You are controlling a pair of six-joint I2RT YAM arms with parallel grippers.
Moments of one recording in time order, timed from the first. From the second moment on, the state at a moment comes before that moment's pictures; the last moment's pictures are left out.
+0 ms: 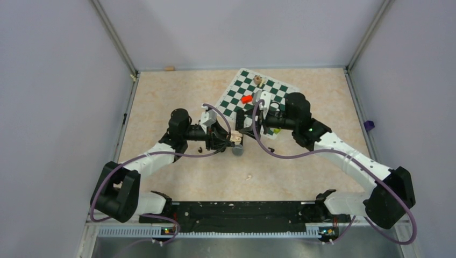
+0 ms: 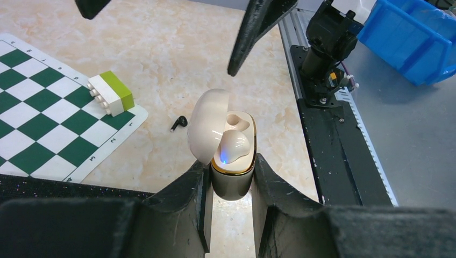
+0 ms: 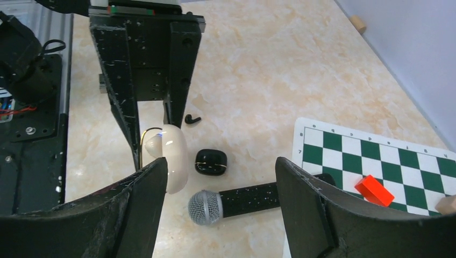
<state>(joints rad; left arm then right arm) -0.41 1.31 0.62 0.57 1.20 -0.06 0.61 1.23 0.95 0.04 -0.64 -0.27</state>
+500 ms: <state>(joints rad) -0.41 1.31 0.62 0.54 1.20 -0.03 0.61 1.18 1.04 -0.33 -0.72 -0.59</state>
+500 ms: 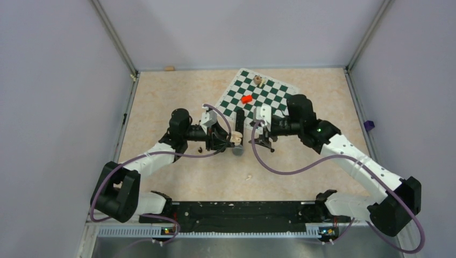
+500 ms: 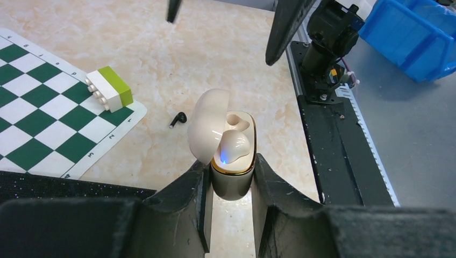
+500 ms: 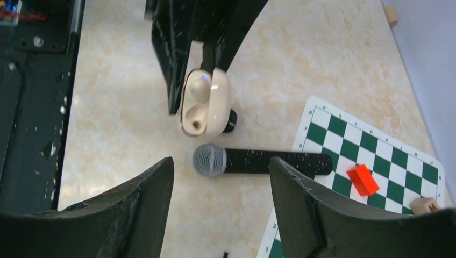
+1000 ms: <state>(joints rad) -0.41 1.30 0.63 0.51 1.20 -0.02 0.61 1.27 0.72 -0.40 -0.65 -0.69</state>
